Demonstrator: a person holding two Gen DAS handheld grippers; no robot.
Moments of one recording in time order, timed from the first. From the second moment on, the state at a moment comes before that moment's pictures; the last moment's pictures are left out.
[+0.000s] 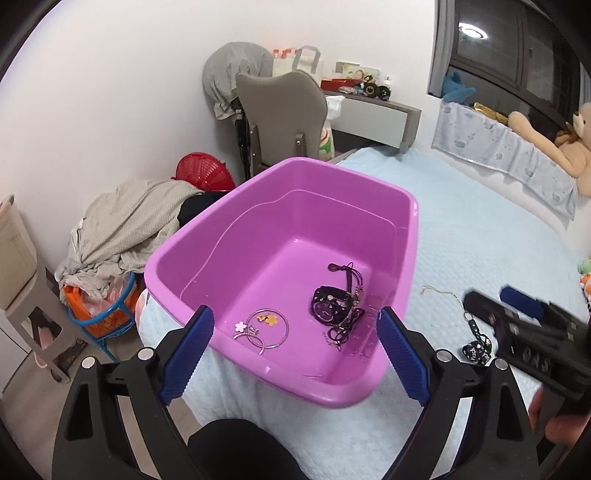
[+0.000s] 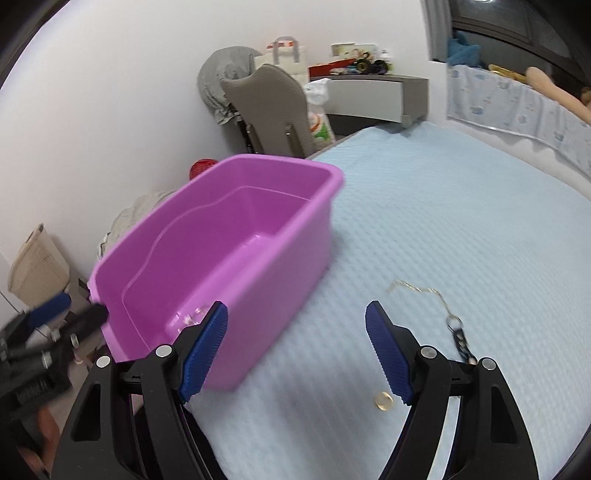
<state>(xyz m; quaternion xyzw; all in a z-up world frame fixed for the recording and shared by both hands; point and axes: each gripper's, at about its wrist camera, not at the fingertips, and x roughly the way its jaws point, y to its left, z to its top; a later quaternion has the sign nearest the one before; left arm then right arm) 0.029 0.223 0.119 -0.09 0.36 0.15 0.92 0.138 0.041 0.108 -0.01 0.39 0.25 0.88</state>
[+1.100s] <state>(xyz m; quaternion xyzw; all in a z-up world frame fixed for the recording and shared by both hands) 0.045 0.053 -0.022 -0.09 0.43 0.04 0.90 0.081 -0.165 -0.029 0.01 0.43 0.14 0.89</state>
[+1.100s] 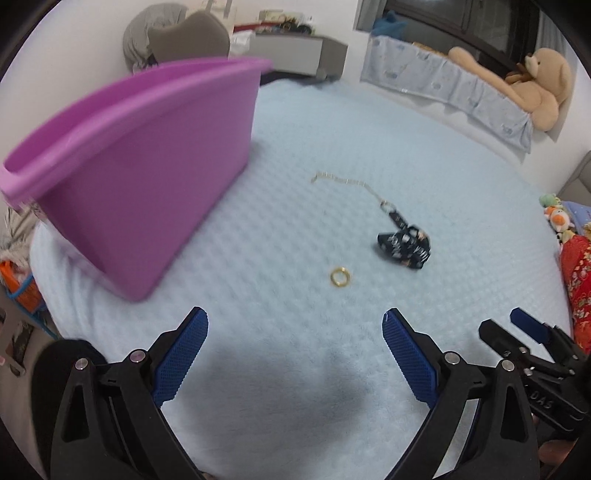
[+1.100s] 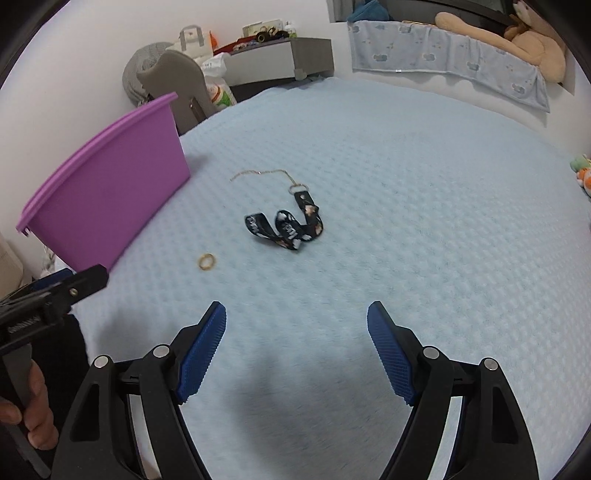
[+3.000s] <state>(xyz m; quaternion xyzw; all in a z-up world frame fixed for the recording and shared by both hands) 0.150 0.002 -0.118 -0.04 0.44 0.09 0.89 0.257 -0.116 -0.114 -0.08 0.44 0.22 0.87</state>
